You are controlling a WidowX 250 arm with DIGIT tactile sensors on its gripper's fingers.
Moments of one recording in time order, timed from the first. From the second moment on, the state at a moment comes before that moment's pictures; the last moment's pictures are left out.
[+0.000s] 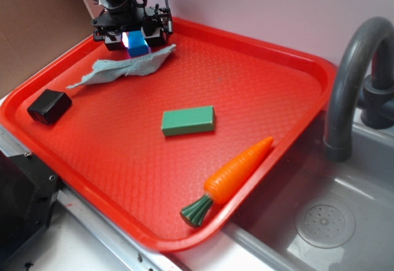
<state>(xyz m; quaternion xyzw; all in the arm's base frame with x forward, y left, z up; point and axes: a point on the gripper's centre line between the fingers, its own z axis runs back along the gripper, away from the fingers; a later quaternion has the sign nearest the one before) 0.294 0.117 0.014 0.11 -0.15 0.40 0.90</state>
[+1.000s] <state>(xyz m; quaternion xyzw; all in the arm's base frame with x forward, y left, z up) 0.252 0.022 0.239 -0.10 -0.12 0.21 0.97</state>
